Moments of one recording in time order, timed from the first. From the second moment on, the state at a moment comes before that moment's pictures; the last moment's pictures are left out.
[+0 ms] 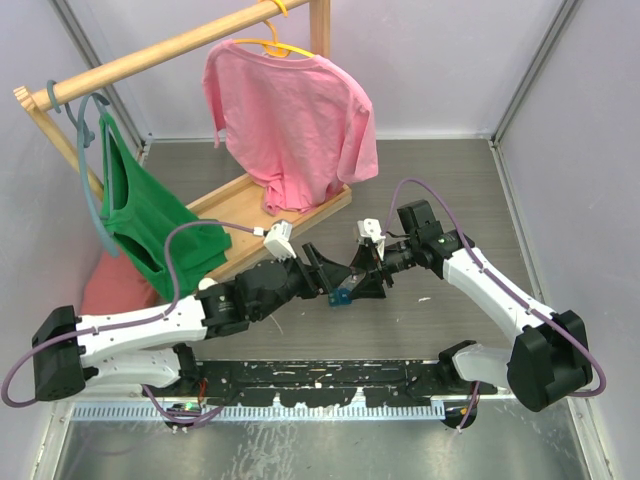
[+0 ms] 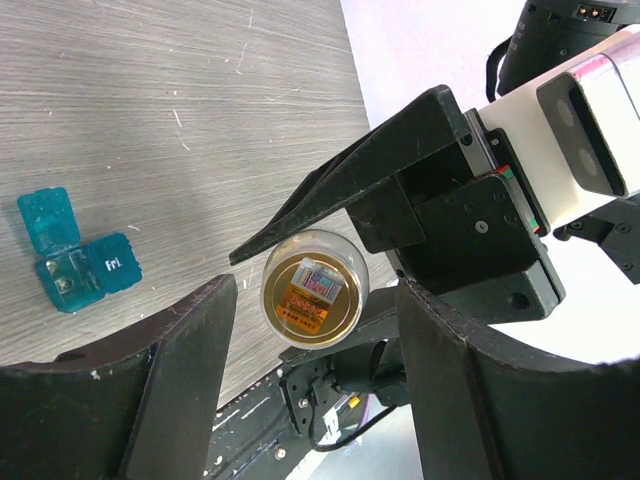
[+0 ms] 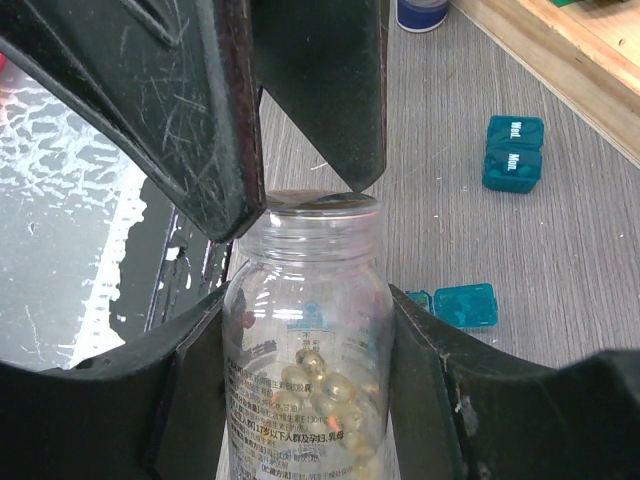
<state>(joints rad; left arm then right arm) -1.17 1.10 0.73 0.12 -0.36 -1.07 0.41 1.21 0.85 -0.57 -1.17 -0.72</state>
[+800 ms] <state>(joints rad) -1.17 1.14 0.75 0.12 -0.35 -1.06 0.41 1.21 0.85 -0.57 -1.18 -0.72</state>
